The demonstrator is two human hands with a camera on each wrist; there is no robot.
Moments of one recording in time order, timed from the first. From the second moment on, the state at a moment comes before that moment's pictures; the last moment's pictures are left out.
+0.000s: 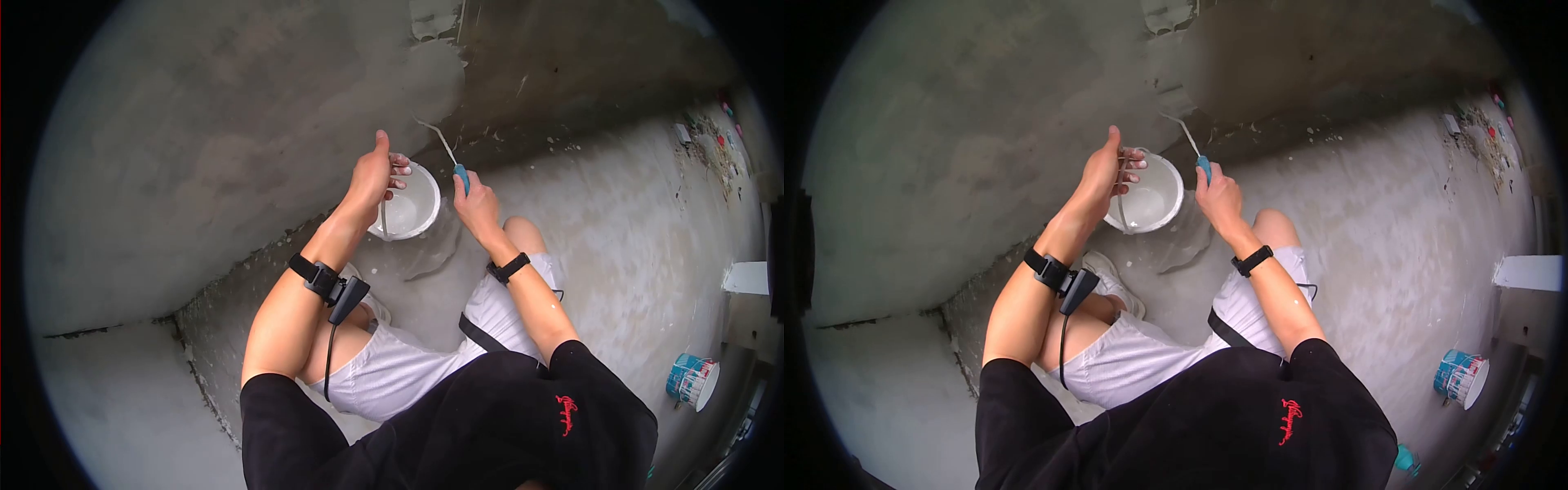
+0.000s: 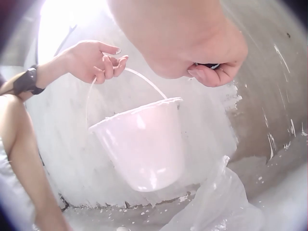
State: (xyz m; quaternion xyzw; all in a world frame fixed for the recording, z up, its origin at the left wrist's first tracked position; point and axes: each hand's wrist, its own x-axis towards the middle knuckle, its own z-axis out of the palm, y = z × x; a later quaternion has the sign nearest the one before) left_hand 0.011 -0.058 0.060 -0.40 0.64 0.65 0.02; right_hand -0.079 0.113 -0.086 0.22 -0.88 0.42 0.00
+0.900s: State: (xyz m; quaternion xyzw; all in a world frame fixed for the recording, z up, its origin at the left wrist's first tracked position) left_hand 0.015 -0.049 0.069 -0.39 0.63 0.67 0.02; right_hand -0.076 0.099 -0.063 0.24 -0.87 0.42 0.06
